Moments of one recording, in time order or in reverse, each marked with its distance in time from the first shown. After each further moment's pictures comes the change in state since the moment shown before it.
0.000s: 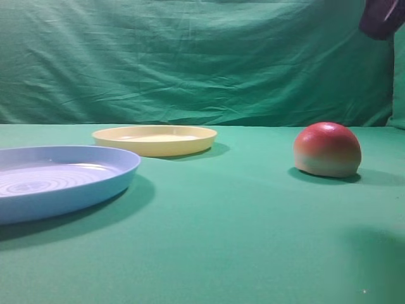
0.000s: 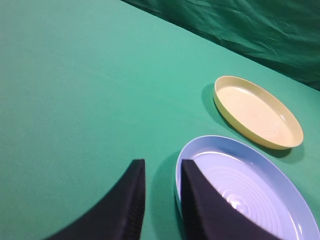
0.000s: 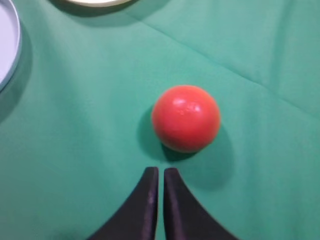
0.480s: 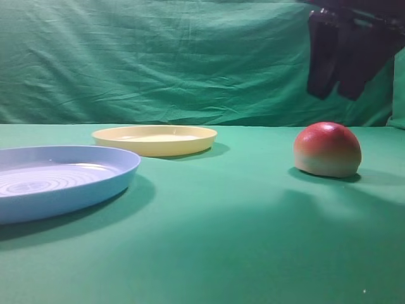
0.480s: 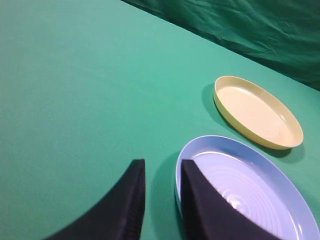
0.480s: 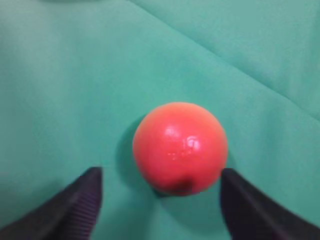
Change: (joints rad) left arm 0.000 0.000 0.000 0.000 0.000 0.000; right arm 0.003 0.191 -0.056 -0.011 -0.061 0.008
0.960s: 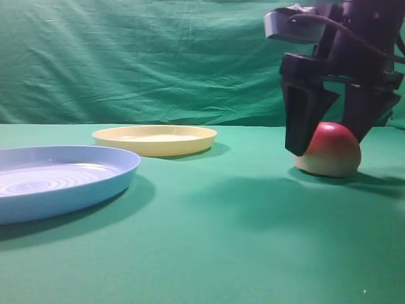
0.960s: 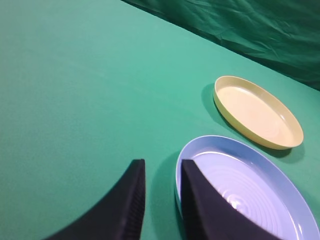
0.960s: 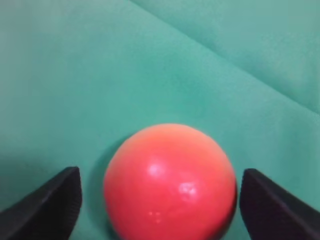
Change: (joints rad) left arm 0.000 0.000 0.000 0.000 0.000 0.000; right arm 0.009 0.089 -0.064 0.002 -0.066 0.000
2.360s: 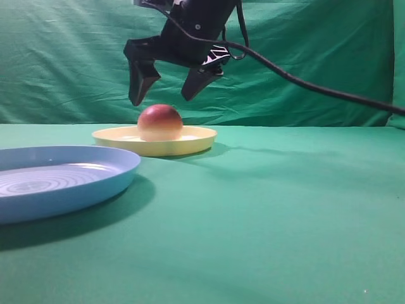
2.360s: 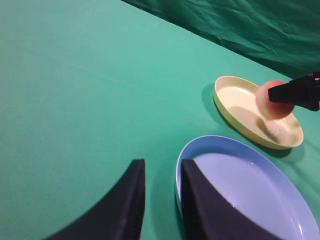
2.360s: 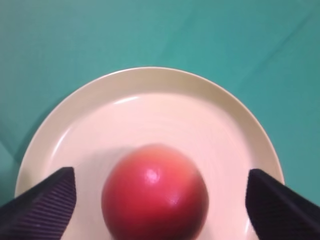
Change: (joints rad) left arm 0.000 0.000 0.000 0.000 0.000 0.000; right arm 0.209 0.247 -0.660 0.004 -0.006 -0.042
